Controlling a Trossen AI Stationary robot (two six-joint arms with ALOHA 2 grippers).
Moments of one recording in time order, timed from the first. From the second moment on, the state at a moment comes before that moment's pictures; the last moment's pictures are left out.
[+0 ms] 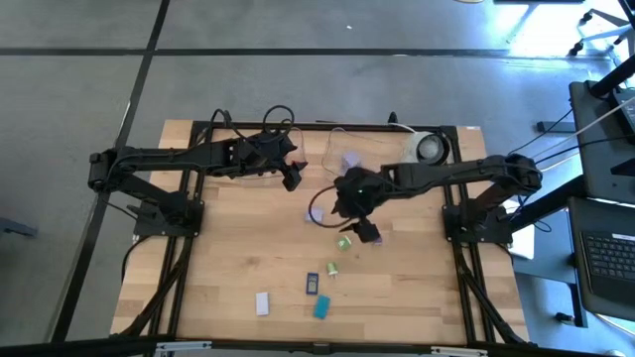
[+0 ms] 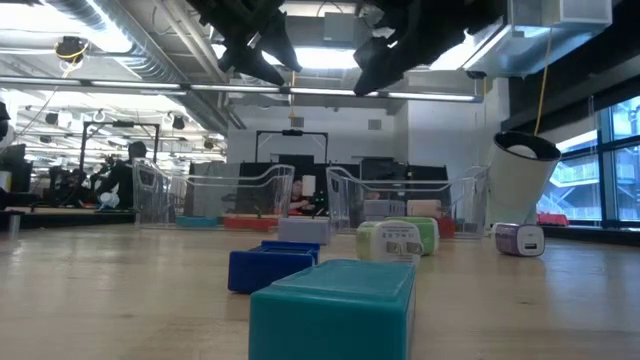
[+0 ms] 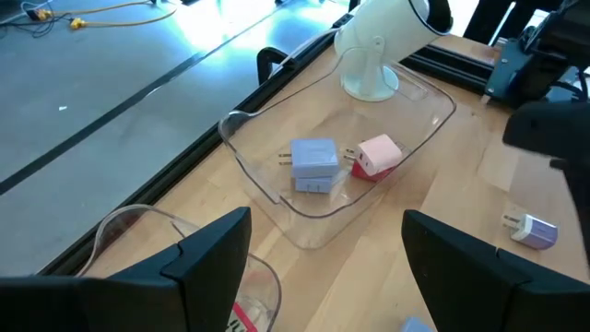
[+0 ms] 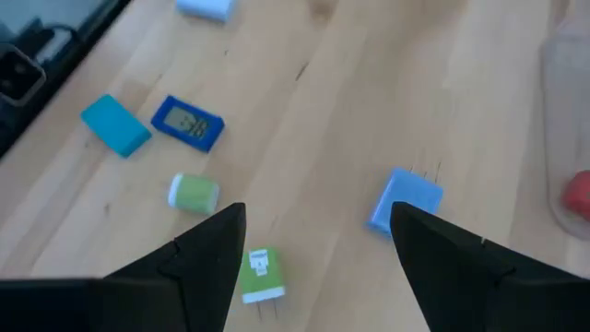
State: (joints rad) left arm 0.18 1.30 1.09 -0.36 -0.34 -0.27; right arm 0.03 1.57 1.22 -0.53 -0.26 -0.30
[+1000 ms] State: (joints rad) left arm 0.19 1.30 1.09 -0.36 -0.34 -0.27; right arm 0.24 1.89 1.22 -0.55 0.00 -0.27
